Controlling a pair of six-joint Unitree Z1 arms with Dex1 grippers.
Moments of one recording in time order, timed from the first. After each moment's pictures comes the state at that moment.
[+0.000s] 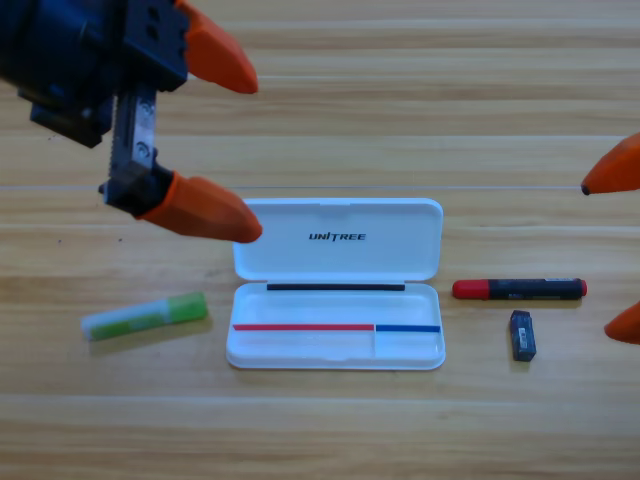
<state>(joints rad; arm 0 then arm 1) -1.00 1.44 -1.45 0.81 -0.05 0.53 0.83 1.24 -1.14 0.67 0.43 -0.41</state>
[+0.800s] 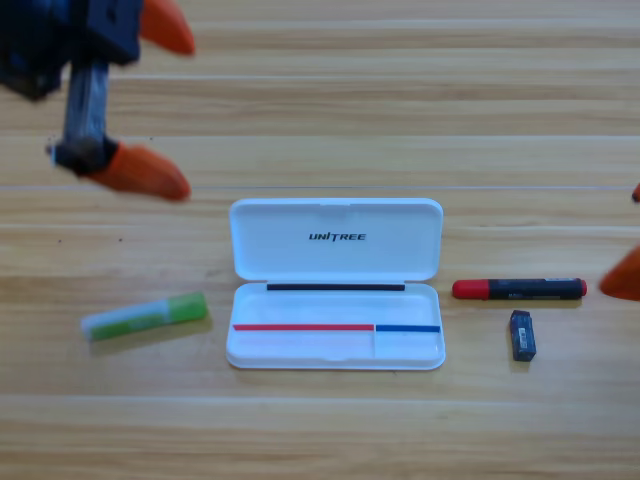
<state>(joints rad) -0.99 1.49 -1.57 0.99 0.15 0.65 0.81 1.28 -1.17 0.76 0.23 -0.09</state>
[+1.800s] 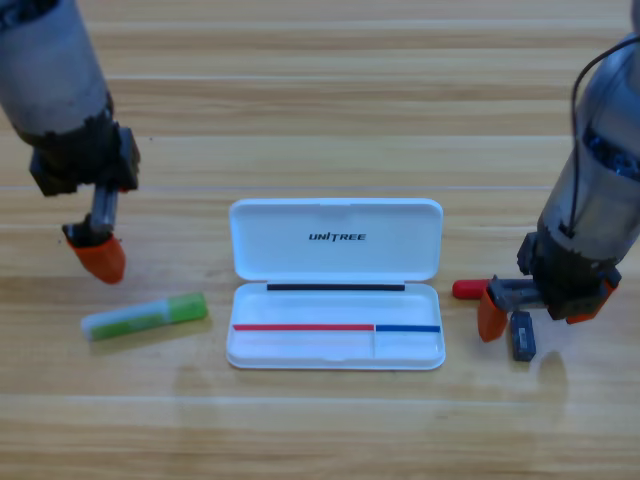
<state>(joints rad) -0.66 1.85 -1.52 1.10 0.13 0.77 0.76 1.98 -1.30 0.76 -0.01 0.48</state>
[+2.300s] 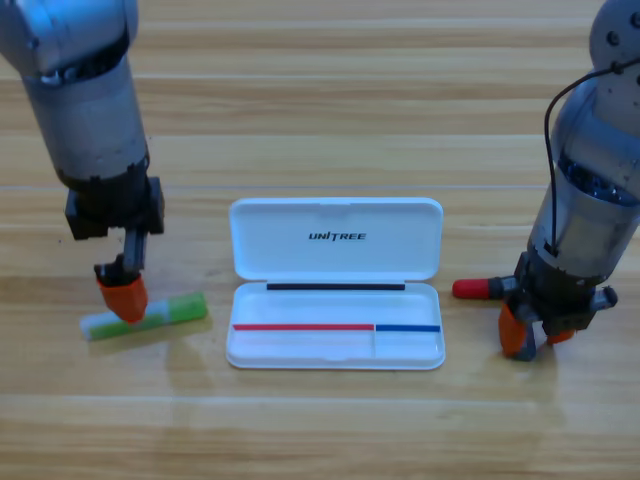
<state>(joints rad) -0.66 1.96 -1.49 1.07 0.09 0.72 0.76 2.05 -1.30 0.76 -0.03 0.51</state>
